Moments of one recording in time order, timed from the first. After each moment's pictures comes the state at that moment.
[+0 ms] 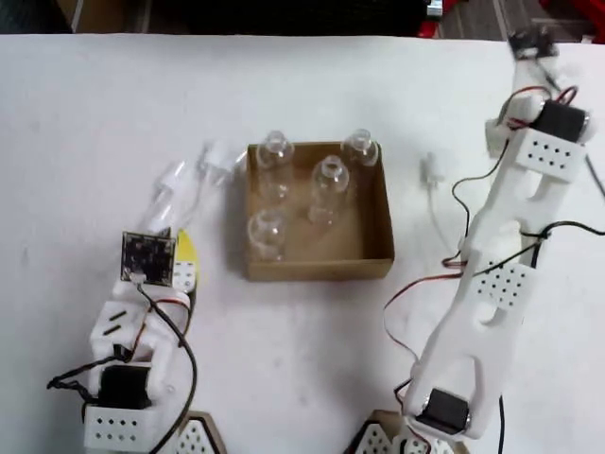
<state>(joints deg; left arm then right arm) -3.5 -104.4 97.1 42.3 -3.9 18.6 59.5 -90.9 97.7 28.2</state>
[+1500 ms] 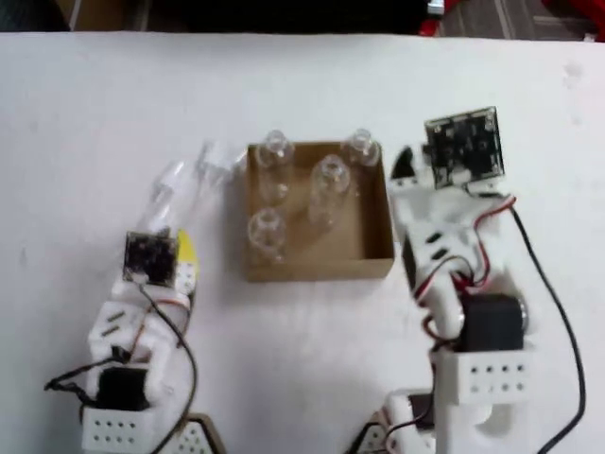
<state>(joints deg) -3.5 -104.4 97.1 42.3 -5.9 -6.5 -56.7 34.5 51.9 12.9</state>
